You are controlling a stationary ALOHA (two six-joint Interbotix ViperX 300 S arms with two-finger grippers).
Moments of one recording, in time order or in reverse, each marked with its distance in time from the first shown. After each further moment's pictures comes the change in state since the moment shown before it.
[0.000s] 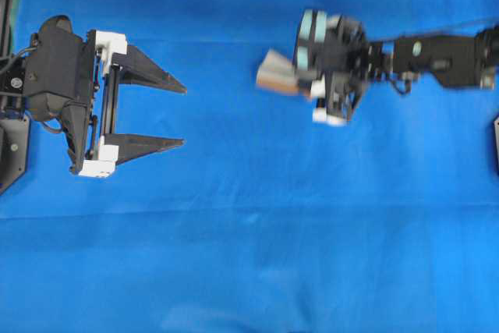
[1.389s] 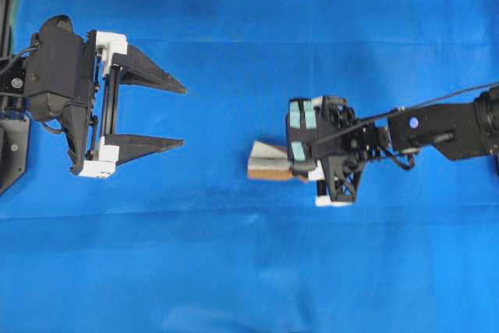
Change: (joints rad) left arm -0.002 0.003 -0.002 0.000 0.000 -0.002; right arm 0.304 0.002 -0.005 0.155 0.014 0.008
